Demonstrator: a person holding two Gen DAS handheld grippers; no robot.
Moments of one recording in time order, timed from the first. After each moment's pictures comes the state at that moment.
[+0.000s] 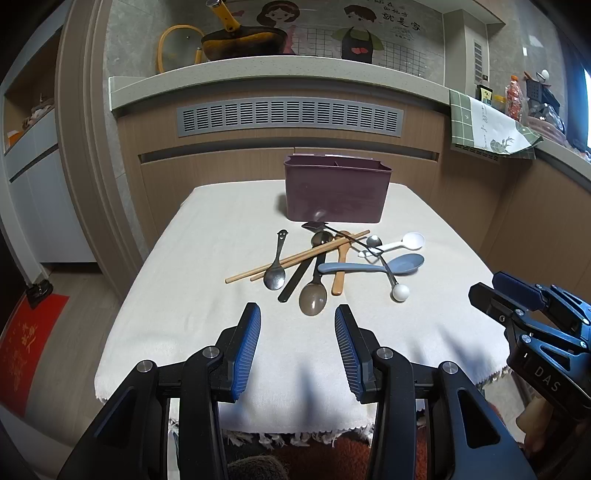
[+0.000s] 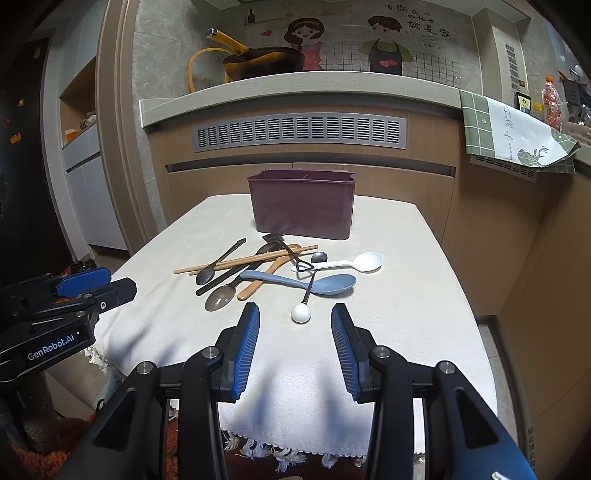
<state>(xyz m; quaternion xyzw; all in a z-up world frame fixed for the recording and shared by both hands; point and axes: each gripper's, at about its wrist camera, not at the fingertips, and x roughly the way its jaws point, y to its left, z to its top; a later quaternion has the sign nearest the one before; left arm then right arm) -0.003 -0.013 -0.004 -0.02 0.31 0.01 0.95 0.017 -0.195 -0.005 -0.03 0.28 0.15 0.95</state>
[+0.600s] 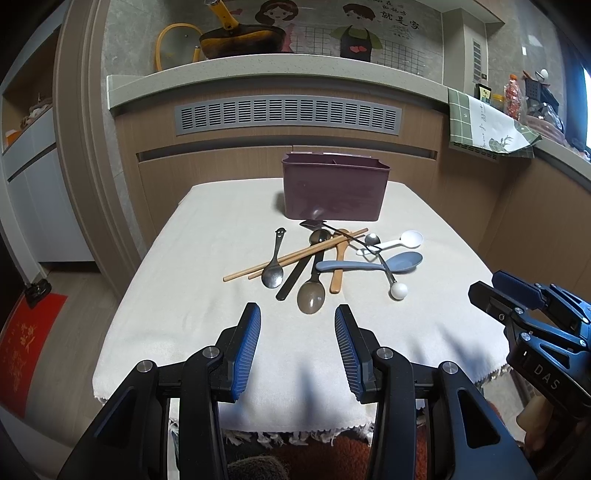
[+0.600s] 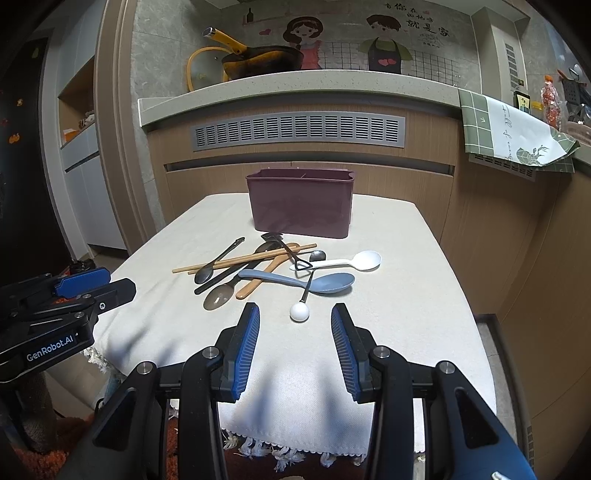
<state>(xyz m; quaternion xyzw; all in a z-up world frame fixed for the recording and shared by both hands) -0.005 -0.015 -0.005 -0.02 0.31 0.00 0.95 0.018 -0.198 -0.005 -0.03 0.28 0.15 0.95</state>
